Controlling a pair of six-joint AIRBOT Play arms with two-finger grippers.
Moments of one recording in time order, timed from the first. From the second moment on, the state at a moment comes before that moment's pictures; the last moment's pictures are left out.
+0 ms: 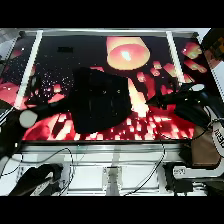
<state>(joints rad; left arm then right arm) -0.19 -0.75 0.66 1.22 -0.74 -1.86 -0.20 -1.49 0.98 -0.59 1.32 1.19</state>
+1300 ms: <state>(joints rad) -0.04 -0.90 0.44 1.10 -0.77 -1.76 0.17 -1.54 0.87 -0.70 0.82 1.48</state>
